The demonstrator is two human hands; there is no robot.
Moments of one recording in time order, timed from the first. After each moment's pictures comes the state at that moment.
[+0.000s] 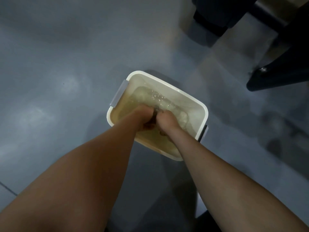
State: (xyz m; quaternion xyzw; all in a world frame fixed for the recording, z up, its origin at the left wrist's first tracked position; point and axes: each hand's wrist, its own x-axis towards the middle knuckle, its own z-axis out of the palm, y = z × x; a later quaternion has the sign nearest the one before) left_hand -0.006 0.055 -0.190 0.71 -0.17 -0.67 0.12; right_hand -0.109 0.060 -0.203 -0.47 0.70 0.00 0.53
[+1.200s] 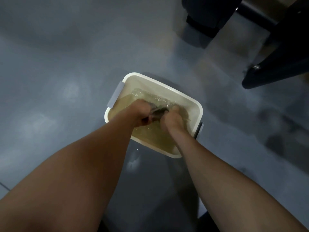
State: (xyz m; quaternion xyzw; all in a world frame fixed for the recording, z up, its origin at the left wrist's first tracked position) left_hand -0.002 0.051 -0.169 0.67 -0.19 -0.70 0.18; right_hand -0.132 0.062 -0.205 -0.45 0.77 -0.01 0.45
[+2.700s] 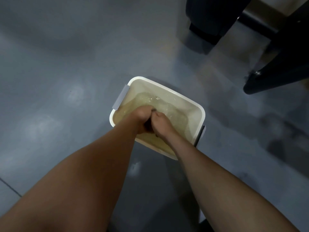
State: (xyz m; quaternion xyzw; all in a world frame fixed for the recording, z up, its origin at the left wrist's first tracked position) left_hand -0.002 0.064 -0.161 0.67 -0.12 -0.71 0.19; right_hand -0.102 0.074 -0.189 -0.50 0.63 -0.08 0.59
